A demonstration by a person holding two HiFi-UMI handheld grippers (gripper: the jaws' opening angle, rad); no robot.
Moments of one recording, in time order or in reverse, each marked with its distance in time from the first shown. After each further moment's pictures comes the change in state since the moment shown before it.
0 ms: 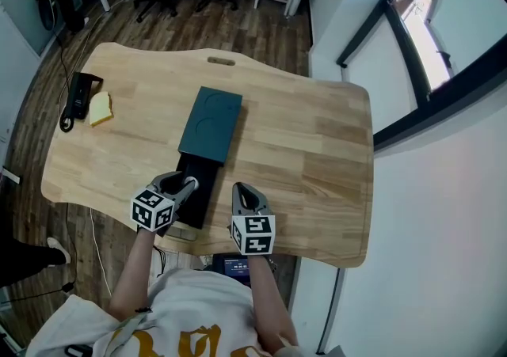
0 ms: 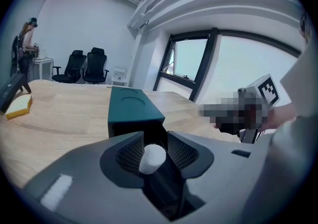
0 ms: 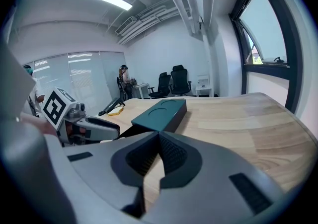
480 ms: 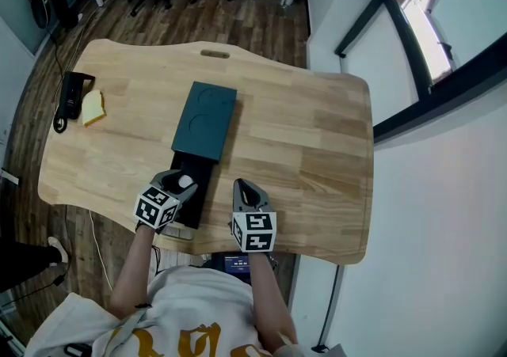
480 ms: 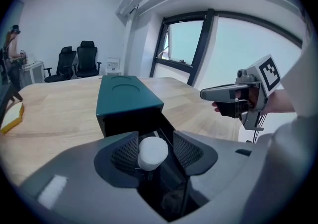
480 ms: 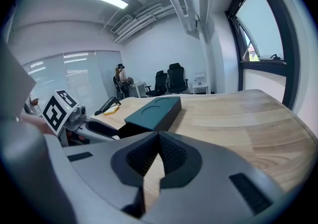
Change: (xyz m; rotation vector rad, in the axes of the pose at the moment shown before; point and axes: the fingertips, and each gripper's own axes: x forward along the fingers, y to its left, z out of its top) left arm 0.028 -0.002 -0.024 0.095 0.163 -0.010; right arm 0.007 -0.021 -0.007 0.026 0.018 -0.025
